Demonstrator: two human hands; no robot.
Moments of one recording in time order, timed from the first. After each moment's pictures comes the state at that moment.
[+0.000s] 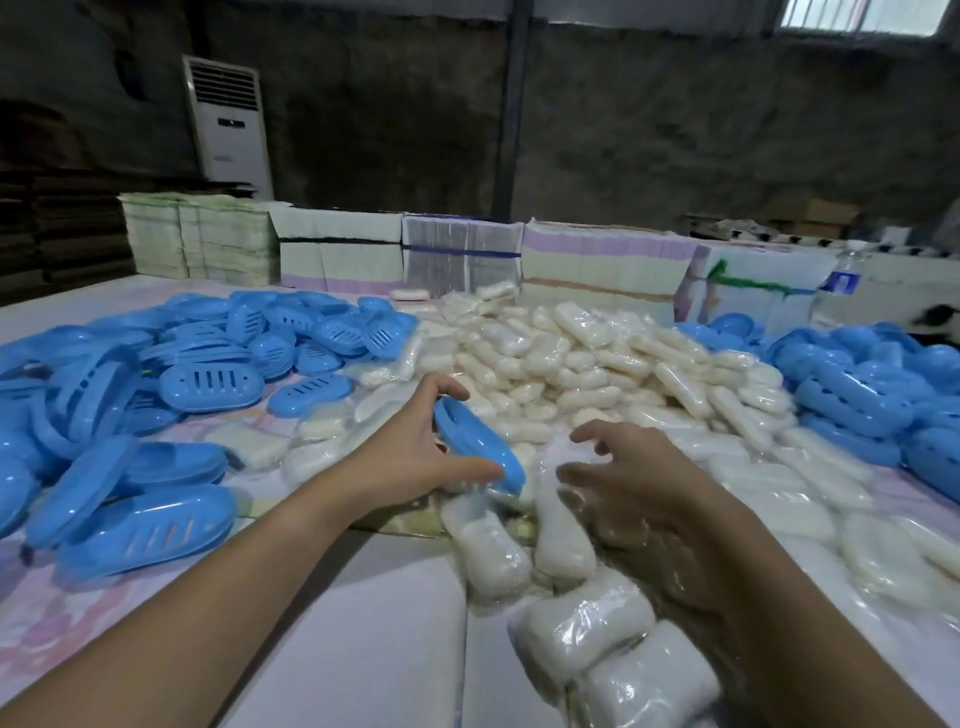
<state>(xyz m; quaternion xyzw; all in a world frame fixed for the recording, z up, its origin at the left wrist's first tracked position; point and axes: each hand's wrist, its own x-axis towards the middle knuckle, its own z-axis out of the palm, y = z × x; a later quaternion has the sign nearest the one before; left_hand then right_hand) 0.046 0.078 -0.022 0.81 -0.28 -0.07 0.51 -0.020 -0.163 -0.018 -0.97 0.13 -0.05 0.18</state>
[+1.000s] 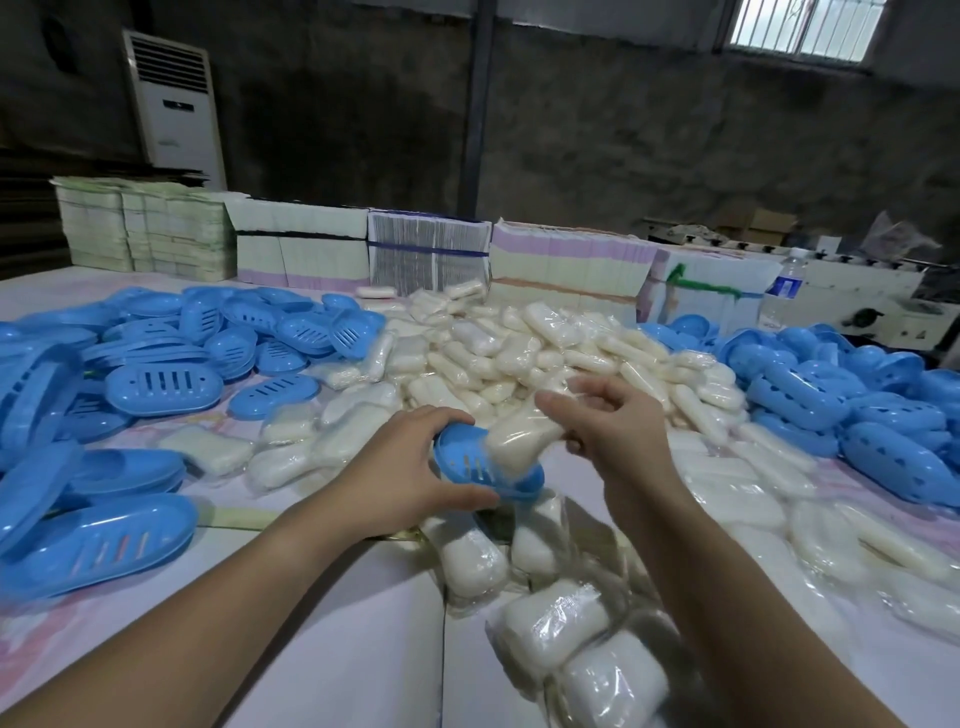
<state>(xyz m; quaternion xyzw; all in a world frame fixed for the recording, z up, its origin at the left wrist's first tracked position) 0.047 0.066 -0.033 0.84 -0.36 0.04 0.40 -0.032 -0.129 -0.002 -0.69 0.13 -0.29 0.65</state>
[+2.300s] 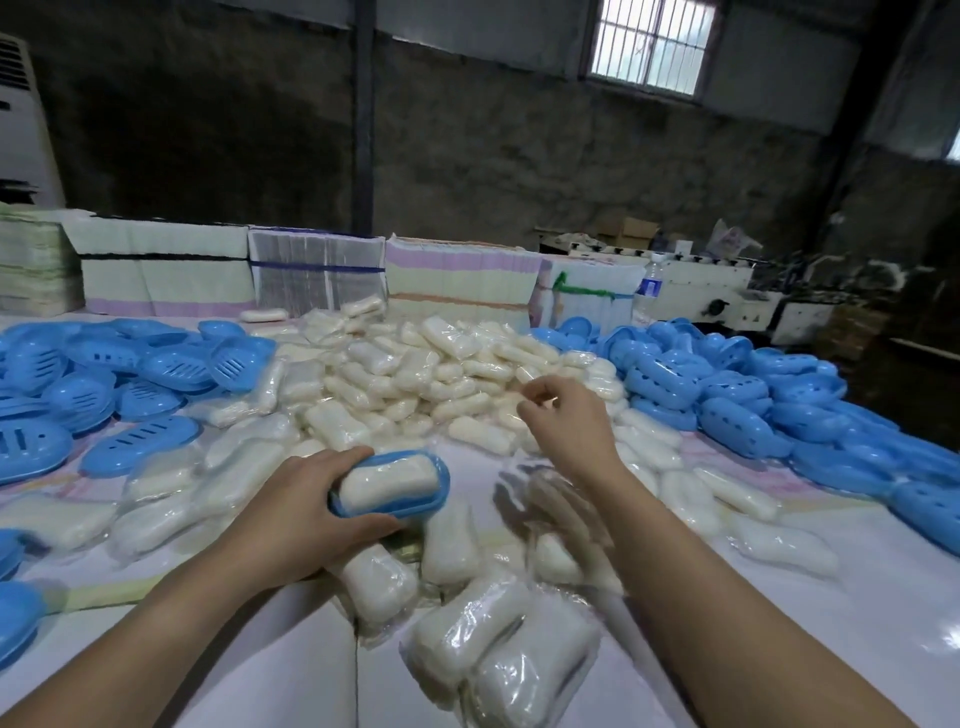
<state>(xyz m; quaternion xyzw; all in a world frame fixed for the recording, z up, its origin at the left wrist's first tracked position) 0.054 0.066 -0.045 0.86 -0.37 0.05 0.35 -0.032 -0.206 -0.007 -0.86 0.22 -0.35 0.30</state>
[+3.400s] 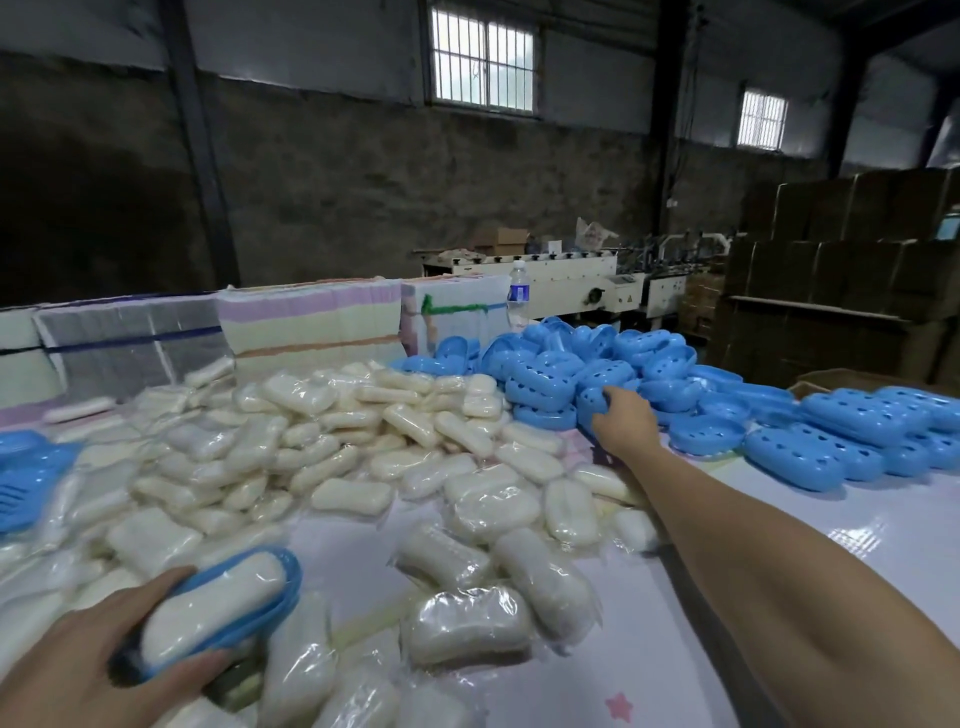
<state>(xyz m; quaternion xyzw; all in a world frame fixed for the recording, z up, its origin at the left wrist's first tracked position) 0.123 0.072 -0.091 0.87 -0.35 0.01 0.36 -0.108 -0.442 -0.035 -0.81 0.48 -0.32 0.13</state>
